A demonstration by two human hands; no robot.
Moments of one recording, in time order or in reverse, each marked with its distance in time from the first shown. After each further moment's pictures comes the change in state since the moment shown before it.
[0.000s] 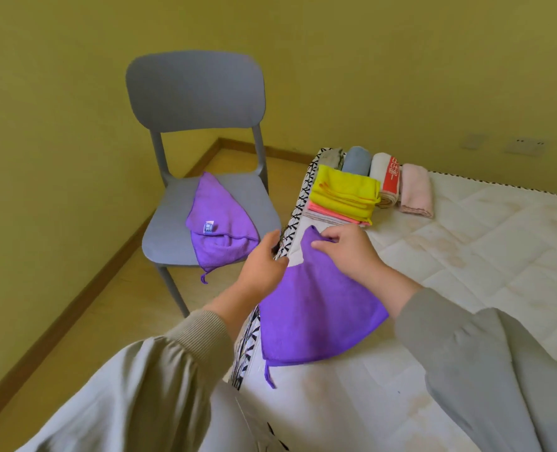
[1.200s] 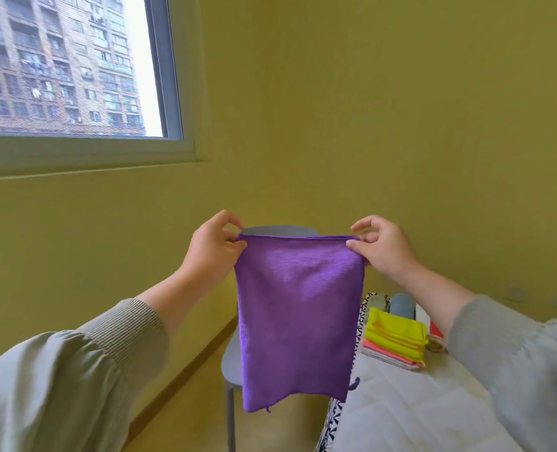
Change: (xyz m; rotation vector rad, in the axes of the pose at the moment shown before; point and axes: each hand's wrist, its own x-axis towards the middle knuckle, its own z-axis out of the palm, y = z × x) left_hand -0.127 0.158 -0.288 0.021 0.586 0.420; right_hand -0.026 -0.268 -0.101 0.310 0.248 -0.375
